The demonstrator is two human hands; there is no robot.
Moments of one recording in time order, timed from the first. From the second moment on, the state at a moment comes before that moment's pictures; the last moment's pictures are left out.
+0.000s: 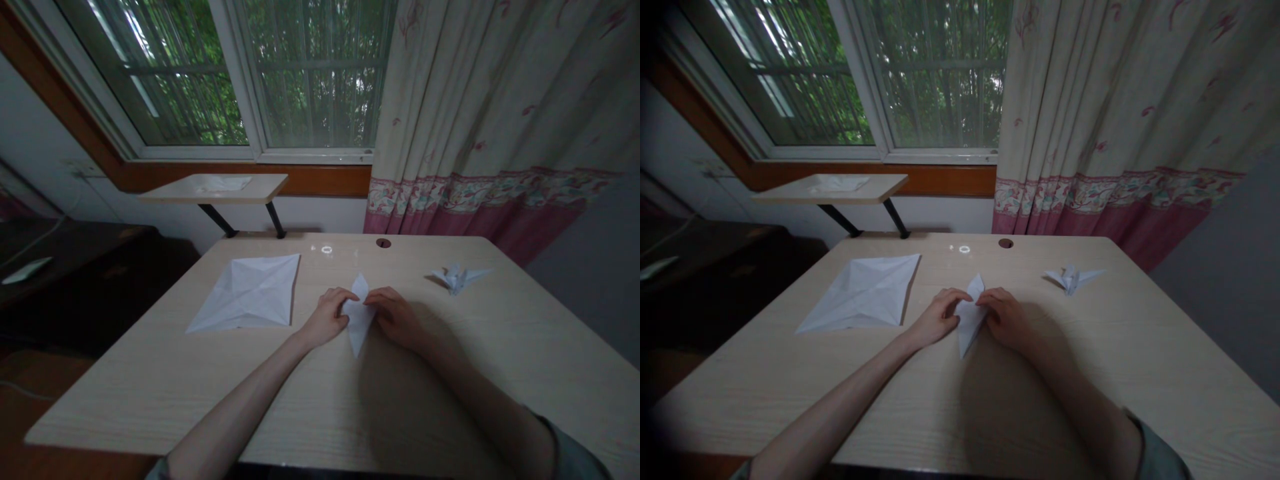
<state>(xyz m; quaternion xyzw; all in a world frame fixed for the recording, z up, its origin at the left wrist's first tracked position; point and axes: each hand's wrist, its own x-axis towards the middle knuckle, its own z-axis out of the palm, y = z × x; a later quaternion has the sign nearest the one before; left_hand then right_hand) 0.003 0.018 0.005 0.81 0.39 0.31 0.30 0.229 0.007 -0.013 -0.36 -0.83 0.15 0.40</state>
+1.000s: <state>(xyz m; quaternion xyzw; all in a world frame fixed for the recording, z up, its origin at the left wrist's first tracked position) 0.003 0.021 0.004 0.81 0.37 0.33 0.31 0.229 0.003 -0.004 -0.35 -0.84 0.16 0.39</state>
